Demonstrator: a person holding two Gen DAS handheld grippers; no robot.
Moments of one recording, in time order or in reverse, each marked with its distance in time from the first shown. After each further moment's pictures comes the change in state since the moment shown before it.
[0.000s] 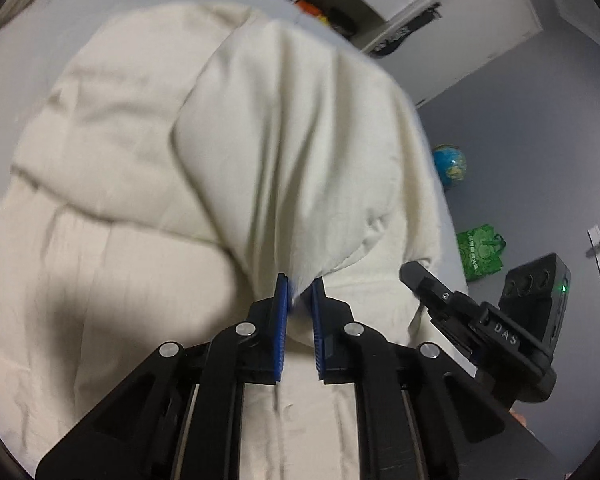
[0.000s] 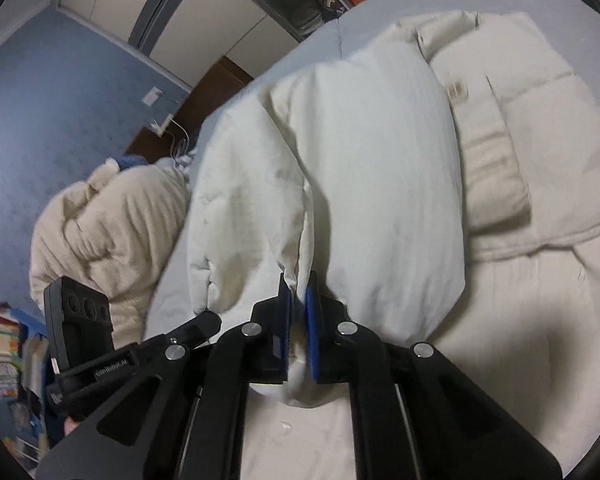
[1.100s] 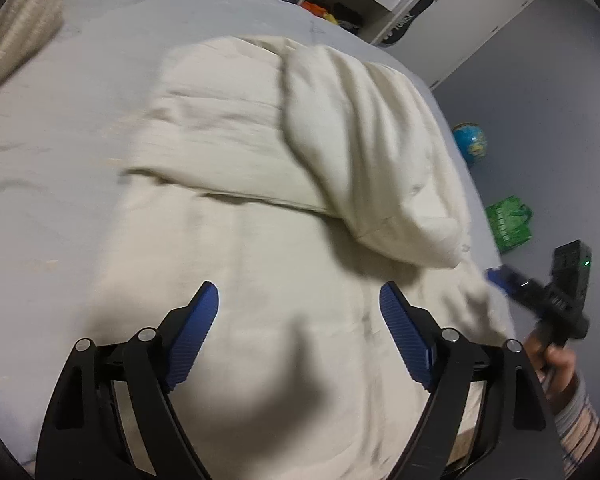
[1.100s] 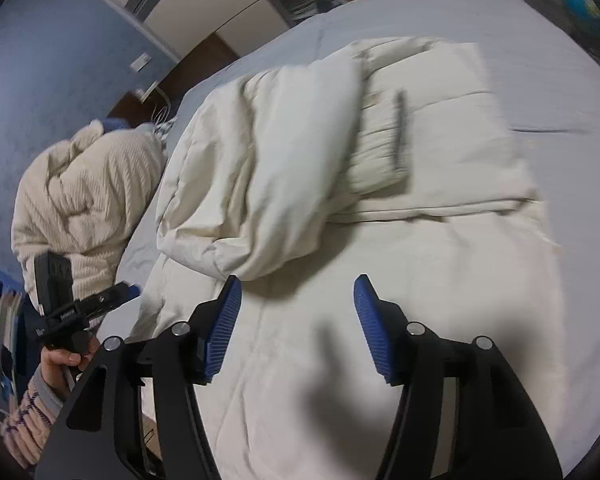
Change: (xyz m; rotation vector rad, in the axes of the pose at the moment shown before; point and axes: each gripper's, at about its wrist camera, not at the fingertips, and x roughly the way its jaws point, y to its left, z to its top) left arm -0.092 0.056 -0.016 0.125 0.011 0.134; right arm -0.094 -0.026 -0.012 -0.087 0.076 -0.127
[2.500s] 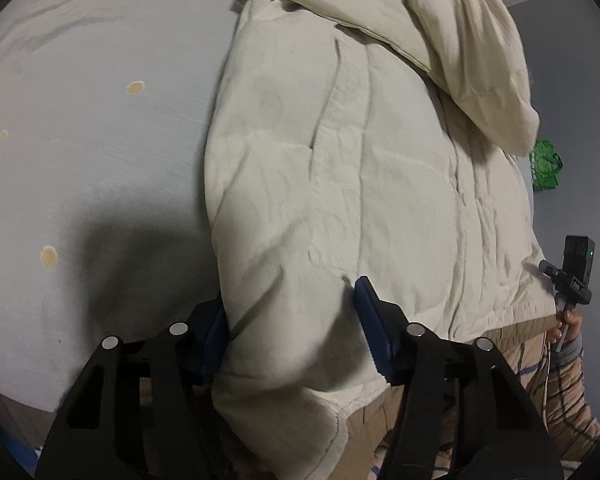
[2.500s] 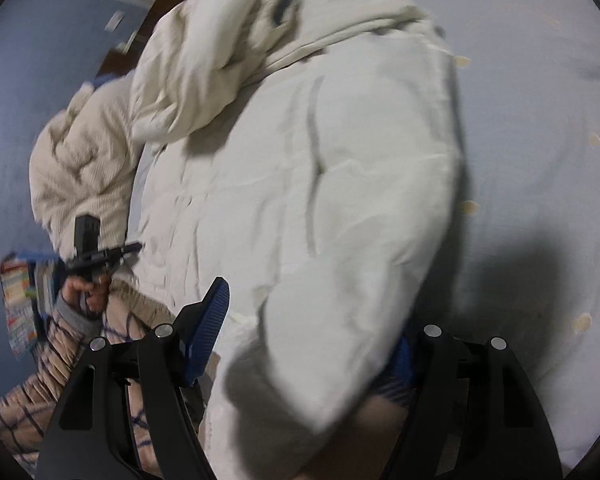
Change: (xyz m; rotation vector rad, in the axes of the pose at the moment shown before) left arm 0.002 0.060 -0.051 -0.092 0.435 0.050; right arm -0.043 -0.080 -0.072 0.102 0.370 0.089
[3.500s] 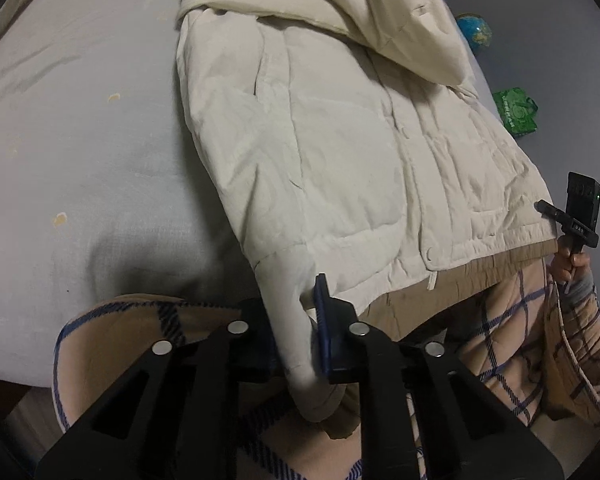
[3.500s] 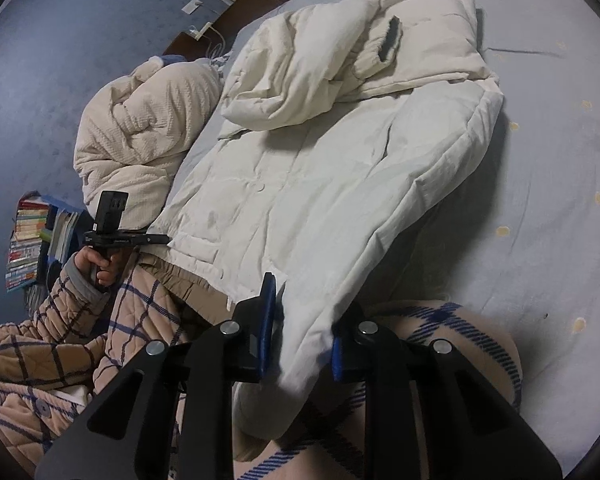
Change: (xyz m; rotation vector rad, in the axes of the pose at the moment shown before) left arm -0.026 -0.040 -0.052 0.203 -0.026 0.015; right arm -0.033 0.048 -0.034 -0.229 -0.106 0.090
